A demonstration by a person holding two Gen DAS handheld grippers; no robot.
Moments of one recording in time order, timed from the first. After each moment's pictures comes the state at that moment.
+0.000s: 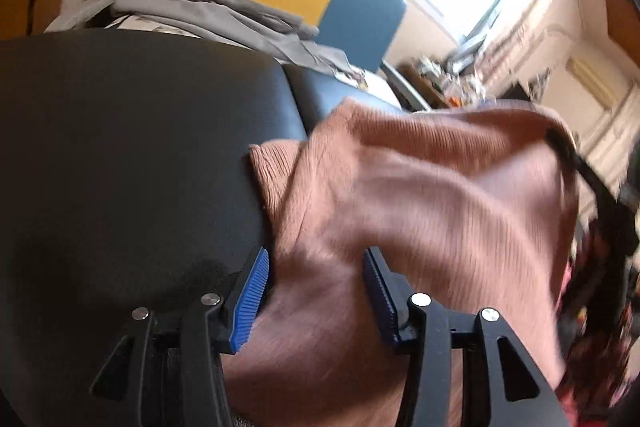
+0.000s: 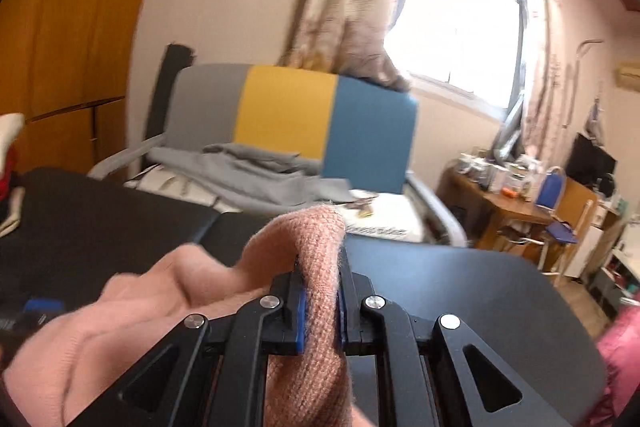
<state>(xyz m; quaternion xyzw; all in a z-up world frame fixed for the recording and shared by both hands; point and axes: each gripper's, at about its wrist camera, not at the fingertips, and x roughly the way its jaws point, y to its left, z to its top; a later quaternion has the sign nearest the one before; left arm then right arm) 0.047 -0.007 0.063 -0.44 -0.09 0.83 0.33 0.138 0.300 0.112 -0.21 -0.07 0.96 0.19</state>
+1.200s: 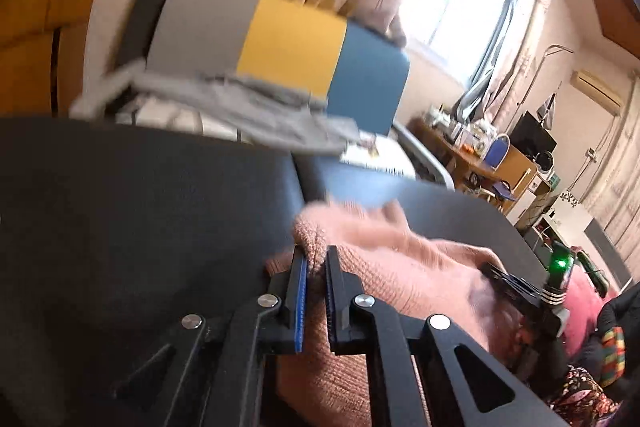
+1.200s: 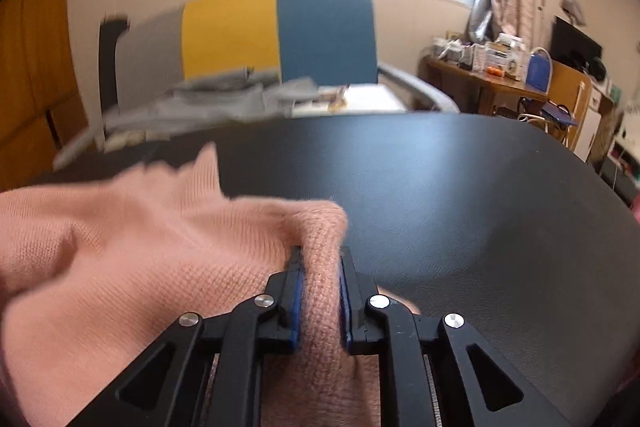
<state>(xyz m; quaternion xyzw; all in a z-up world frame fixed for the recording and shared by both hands) 0.055 -0.027 0.150 -0.32 -0.09 0.90 0.29 0.138 0.385 0.020 -0.29 0.10 0.93 0.22</state>
